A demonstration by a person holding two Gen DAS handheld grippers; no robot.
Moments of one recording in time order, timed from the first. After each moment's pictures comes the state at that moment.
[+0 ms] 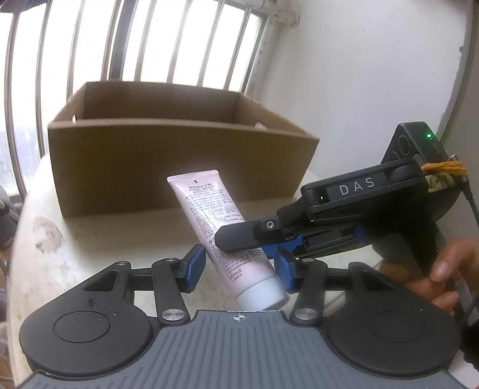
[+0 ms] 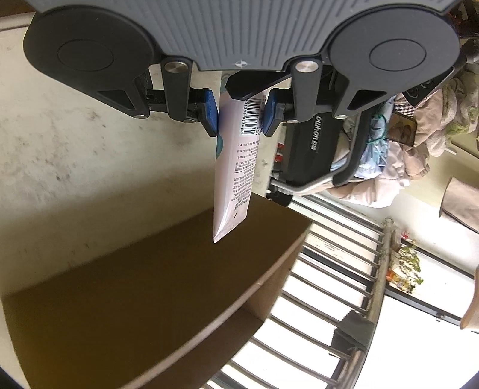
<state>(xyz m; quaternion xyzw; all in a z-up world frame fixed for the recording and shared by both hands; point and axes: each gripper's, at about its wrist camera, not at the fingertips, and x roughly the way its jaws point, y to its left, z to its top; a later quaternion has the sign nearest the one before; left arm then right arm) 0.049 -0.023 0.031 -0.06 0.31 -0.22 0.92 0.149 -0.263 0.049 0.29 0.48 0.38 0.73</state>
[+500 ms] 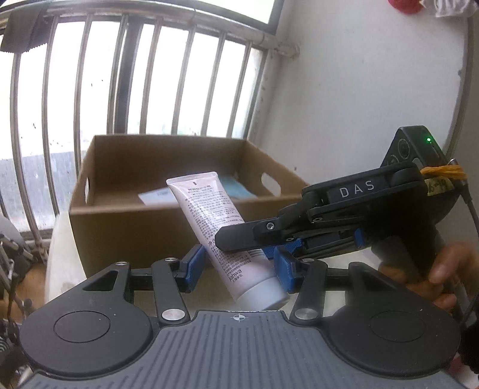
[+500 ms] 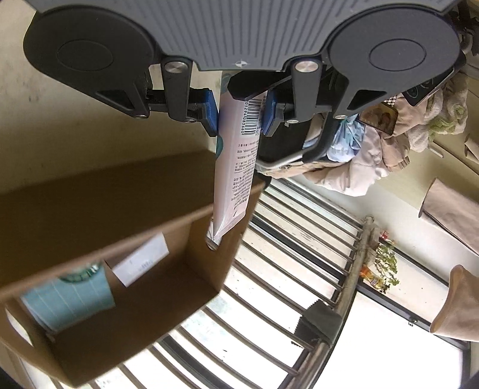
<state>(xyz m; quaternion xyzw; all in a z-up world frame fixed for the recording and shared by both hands) 0.066 -0.009 0.093 -0.05 0.26 -0.20 0.94 0.178 -0.244 0.111 0.28 0.44 0.41 0.75</state>
